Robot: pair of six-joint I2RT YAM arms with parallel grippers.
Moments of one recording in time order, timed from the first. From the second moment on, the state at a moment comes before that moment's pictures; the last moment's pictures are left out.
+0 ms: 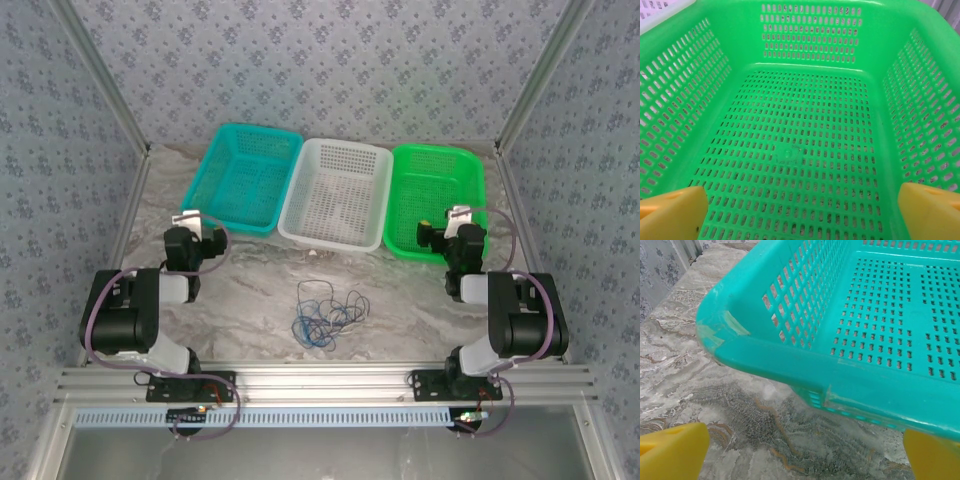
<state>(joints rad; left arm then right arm) 0.01 1.53 0.39 0.73 -0.07 -0.01 -0.05 1.50 0.39 0.75 -0.03 -0.02</state>
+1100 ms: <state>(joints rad) -0.21 1.00 0.54 0.01 -0.23 -0.28 0.18 1.15 0.71 -0.07 -0.05 0.02</state>
